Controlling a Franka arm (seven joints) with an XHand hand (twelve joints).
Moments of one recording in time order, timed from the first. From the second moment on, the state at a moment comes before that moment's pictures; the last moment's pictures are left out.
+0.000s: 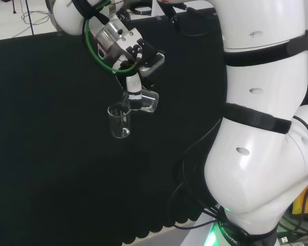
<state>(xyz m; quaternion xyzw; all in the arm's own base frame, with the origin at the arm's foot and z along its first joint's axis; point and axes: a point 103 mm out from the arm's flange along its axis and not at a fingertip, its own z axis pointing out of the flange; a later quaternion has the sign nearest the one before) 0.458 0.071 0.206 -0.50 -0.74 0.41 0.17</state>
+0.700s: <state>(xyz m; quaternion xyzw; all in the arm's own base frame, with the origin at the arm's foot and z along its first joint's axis) 0.454 0.082 0.205 -0.50 -0.73 0.44 0.16</state>
